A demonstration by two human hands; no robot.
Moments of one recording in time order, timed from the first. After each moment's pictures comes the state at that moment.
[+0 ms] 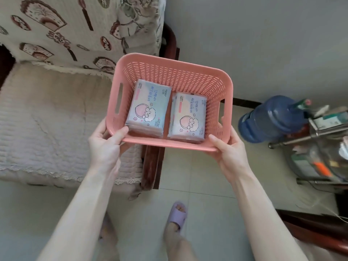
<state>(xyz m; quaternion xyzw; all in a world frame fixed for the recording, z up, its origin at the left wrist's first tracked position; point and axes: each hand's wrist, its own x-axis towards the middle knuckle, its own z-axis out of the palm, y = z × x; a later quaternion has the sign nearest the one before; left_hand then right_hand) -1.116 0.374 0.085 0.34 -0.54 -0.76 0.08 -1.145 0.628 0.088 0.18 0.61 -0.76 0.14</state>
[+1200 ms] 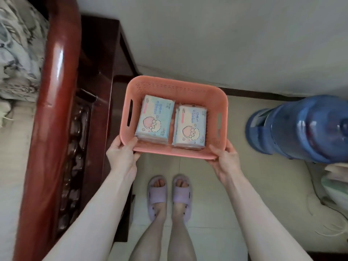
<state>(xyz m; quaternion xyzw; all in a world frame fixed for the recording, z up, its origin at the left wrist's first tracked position) -1.445 0.553 -0.209 0.54 -0.45 -0.71 -0.03 -1.455 0.783 -0.214 0.46 0.50 -0.72 0.16</state>
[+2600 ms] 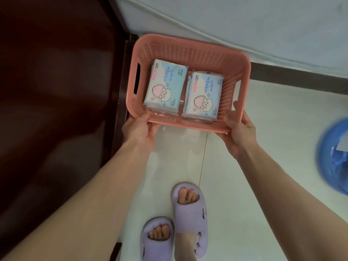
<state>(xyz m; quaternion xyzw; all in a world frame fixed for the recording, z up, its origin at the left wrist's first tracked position) -1.584 0.559 -0.525 0.60 -0.32 -0.74 -0.01 -1.600 0.762 -0.538 0.44 0.49 -0.73 0.17</state>
